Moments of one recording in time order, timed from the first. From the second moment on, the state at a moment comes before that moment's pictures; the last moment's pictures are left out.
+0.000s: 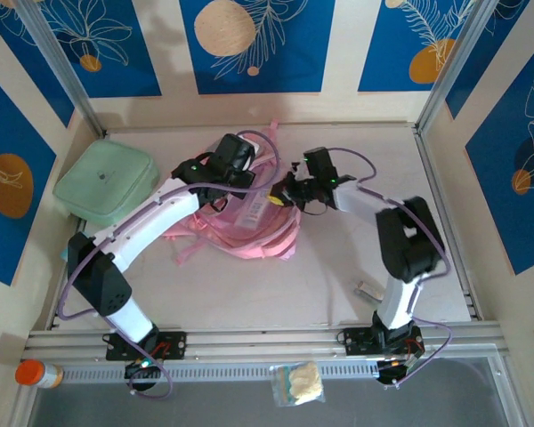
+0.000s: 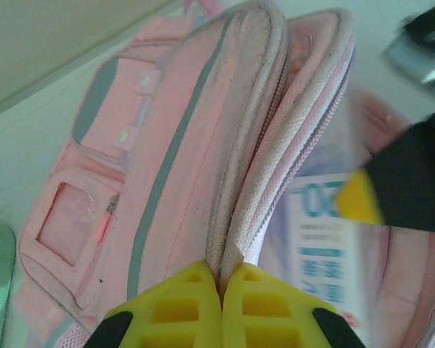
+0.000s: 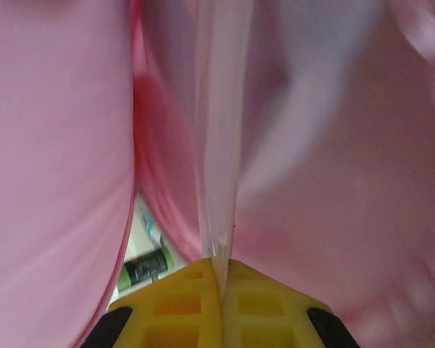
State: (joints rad) left arm -0.71 1.63 1.59 -0.79 -0.36 -0.08; right arm 0.43 1.87 1.22 -0.12 -0.67 1.02
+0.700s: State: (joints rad) left arm -0.71 1.65 1.64 -0.81 -0.38 -0.18; right arm 0.56 2.06 1.34 0.09 -0.42 1.12
